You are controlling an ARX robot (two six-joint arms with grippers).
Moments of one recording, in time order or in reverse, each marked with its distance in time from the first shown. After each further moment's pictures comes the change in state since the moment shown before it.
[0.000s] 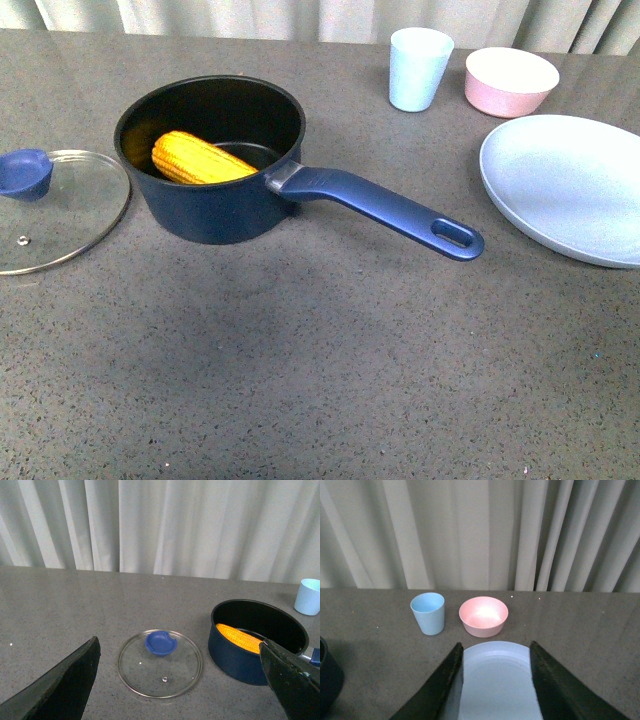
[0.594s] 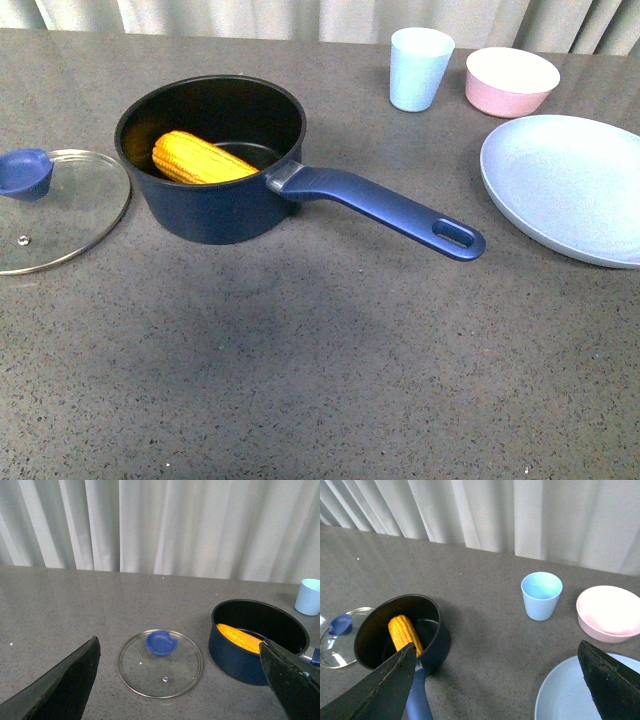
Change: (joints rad) left arm 0.000 0.000 0.000 0.000 0.000 0.000; right arm 0.055 0.301 0.422 -0.344 -0.433 0.030
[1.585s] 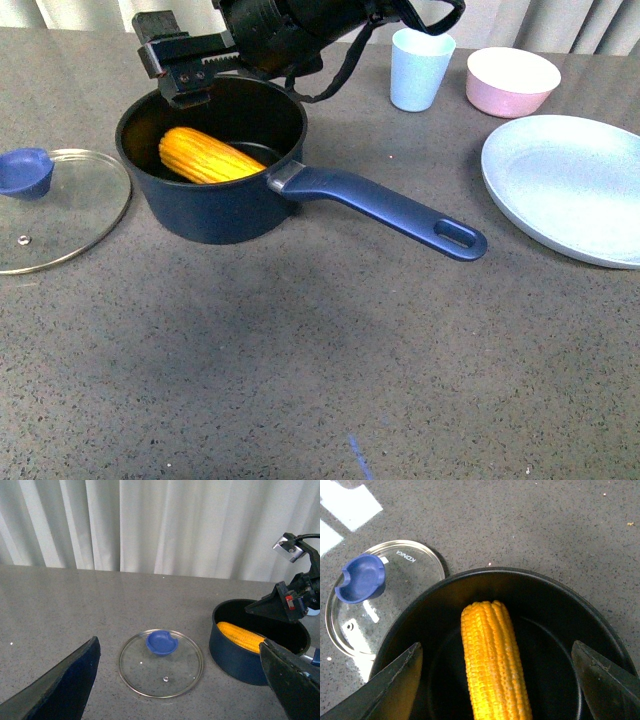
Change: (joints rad) left arm 0.000 0.000 0.000 0.000 0.000 0.000; right arm 0.430 0.942 0.860 -0.253 0.050 -0.099
